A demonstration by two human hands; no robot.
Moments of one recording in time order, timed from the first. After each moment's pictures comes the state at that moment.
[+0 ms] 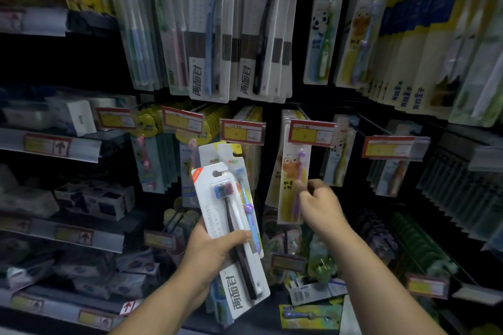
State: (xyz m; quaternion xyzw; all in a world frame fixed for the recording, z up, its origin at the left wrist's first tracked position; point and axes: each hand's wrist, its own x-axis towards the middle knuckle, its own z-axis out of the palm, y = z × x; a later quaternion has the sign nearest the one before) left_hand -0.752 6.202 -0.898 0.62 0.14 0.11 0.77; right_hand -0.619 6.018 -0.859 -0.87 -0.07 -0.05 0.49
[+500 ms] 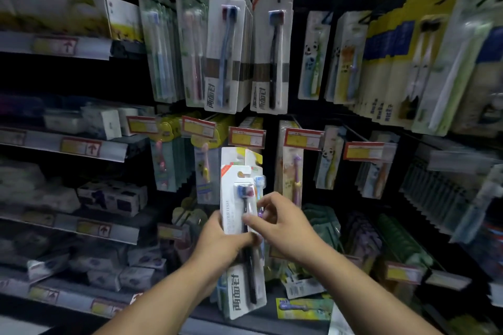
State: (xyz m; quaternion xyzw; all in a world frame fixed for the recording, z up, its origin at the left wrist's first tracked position) left_hand -0.794 6.181 -0.873 0.67 0.12 0.12 0.72; right_hand -0.738 6.039 -0.835 -0.86 -0.26 -0.02 0.43
